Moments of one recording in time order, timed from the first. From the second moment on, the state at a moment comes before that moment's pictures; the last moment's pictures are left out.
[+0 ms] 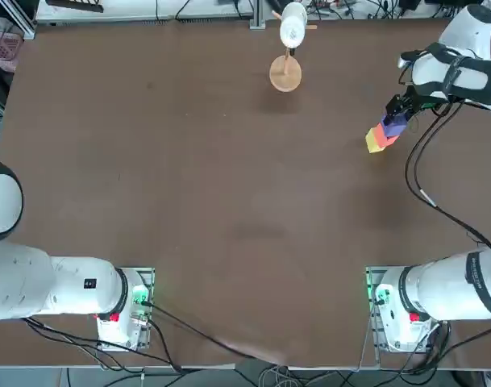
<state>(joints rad) 0.23 -0.06 -0.26 -2.41 0.10 2.30 -0.26</state>
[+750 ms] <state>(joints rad) 0.23 -0.08 -0.26 -2.38 0.10 2.29 -0.24</state>
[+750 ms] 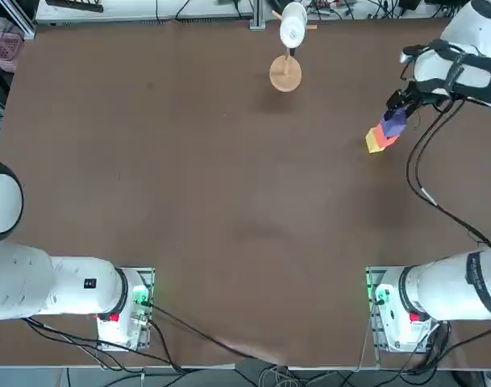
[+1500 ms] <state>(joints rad) 0.23 -0.12 -0.24 -1.93 0.10 1.81 0.01</state>
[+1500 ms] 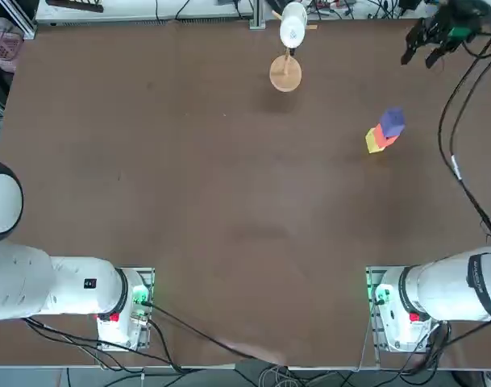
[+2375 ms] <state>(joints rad) 0.16 -0.03 -0.24 -1.61 0.01 1.57 0.03</state>
